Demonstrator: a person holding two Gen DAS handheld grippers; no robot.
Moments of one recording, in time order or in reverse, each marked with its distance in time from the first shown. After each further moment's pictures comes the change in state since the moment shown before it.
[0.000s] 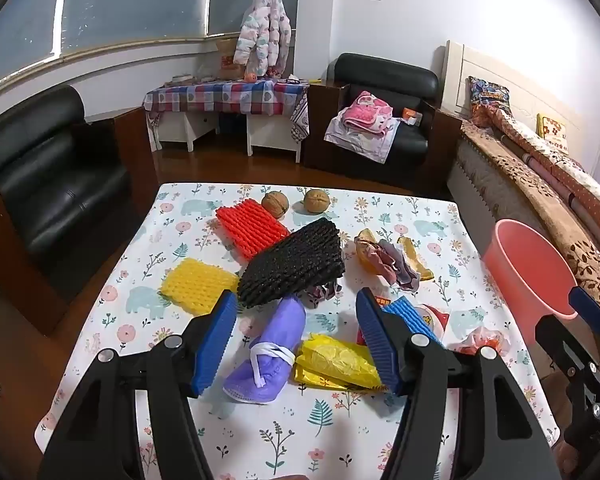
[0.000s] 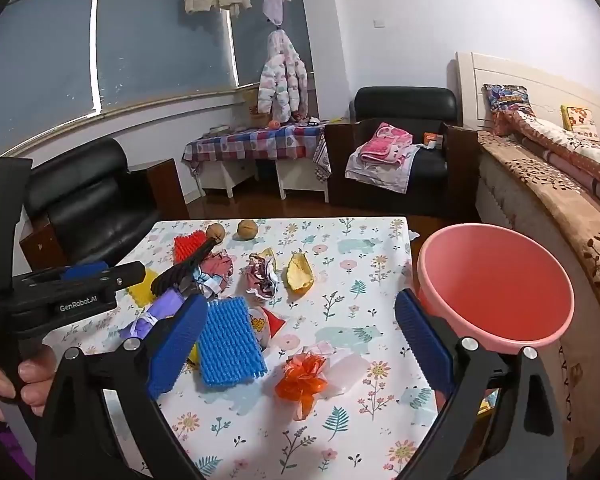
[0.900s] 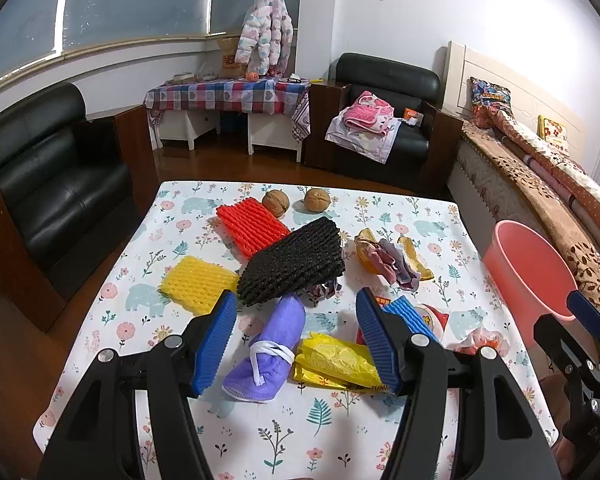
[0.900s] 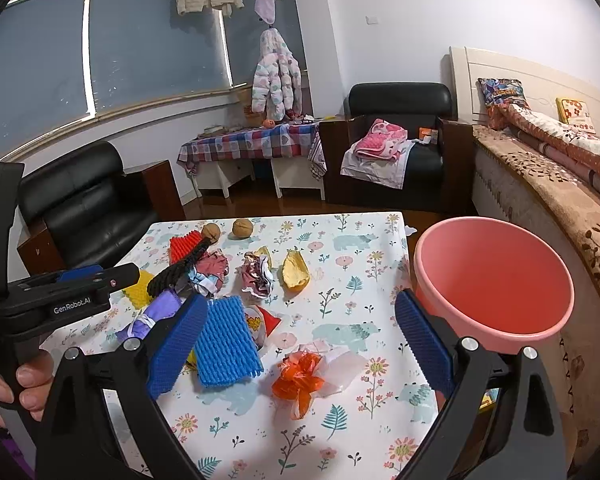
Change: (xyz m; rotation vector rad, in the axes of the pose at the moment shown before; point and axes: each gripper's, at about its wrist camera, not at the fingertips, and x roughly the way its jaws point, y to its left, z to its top) left arm 0.000 0.000 0.000 -0.002 0.005 -0.001; right arm 0.002 -0.004 -0.002 0.022 0.006 -0.018
